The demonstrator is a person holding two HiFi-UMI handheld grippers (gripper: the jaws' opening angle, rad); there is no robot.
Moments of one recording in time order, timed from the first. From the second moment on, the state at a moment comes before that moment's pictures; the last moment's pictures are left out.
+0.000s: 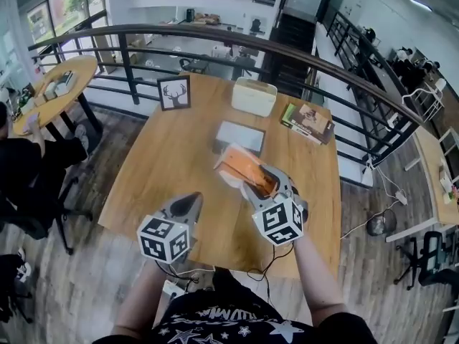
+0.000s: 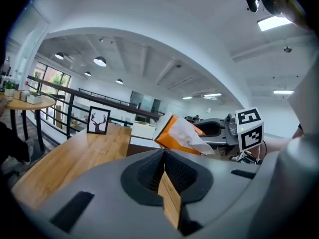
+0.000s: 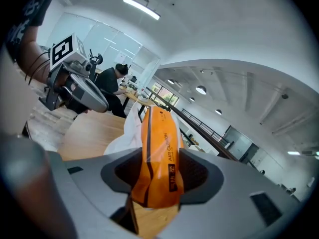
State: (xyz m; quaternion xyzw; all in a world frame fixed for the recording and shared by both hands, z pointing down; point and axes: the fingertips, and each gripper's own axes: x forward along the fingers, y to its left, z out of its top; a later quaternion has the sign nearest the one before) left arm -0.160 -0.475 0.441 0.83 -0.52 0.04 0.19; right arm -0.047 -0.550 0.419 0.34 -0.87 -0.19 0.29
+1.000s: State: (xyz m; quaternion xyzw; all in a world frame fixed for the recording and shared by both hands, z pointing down) left arm -0.067 -0.334 0.448 0.88 -0.44 0.06 0.19; right arm 0.058 -0.357 0.428 0.44 -0.85 -0.13 0.26
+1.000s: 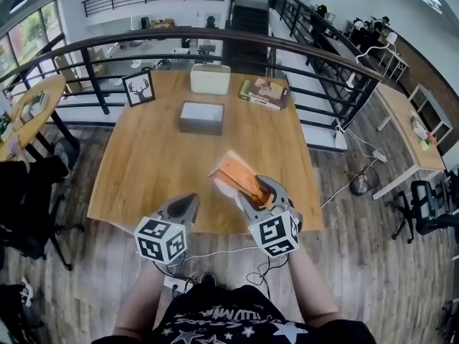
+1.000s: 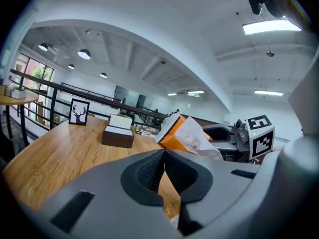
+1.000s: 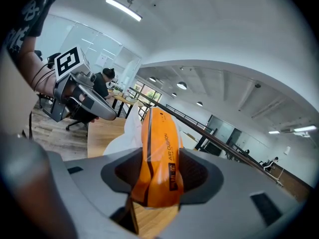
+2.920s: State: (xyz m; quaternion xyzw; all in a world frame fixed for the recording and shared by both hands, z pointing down) left arm 0.073 -0.003 0.449 0.85 -0.49 0.07 0.17; right arm 0.168 -0.037 0.429 0.38 -0.88 -0.16 0.22
